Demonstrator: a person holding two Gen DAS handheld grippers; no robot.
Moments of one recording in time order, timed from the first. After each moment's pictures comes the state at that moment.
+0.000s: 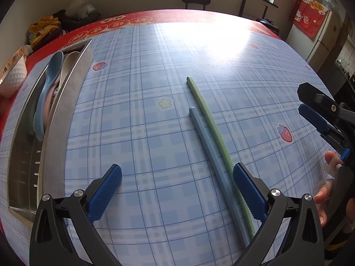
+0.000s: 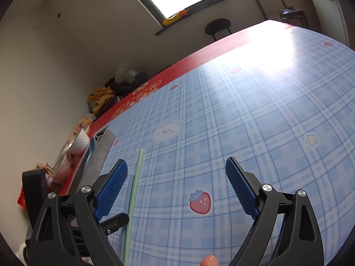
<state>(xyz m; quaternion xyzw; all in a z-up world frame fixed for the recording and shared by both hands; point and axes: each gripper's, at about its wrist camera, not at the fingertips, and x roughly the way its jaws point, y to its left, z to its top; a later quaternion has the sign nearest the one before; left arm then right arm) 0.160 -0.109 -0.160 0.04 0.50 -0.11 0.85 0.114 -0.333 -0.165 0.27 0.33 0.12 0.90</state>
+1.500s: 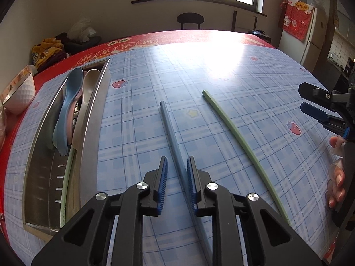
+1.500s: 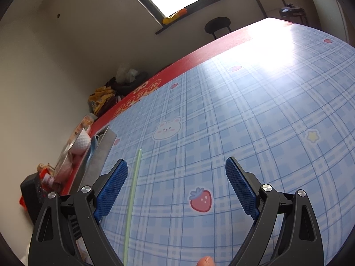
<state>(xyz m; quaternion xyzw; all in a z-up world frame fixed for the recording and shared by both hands) 0.139 -0.073 -0.158 0.08 0.42 -0.13 0.89 0.115 -0.327 -0.165 0.26 0.34 0.12 0.89</state>
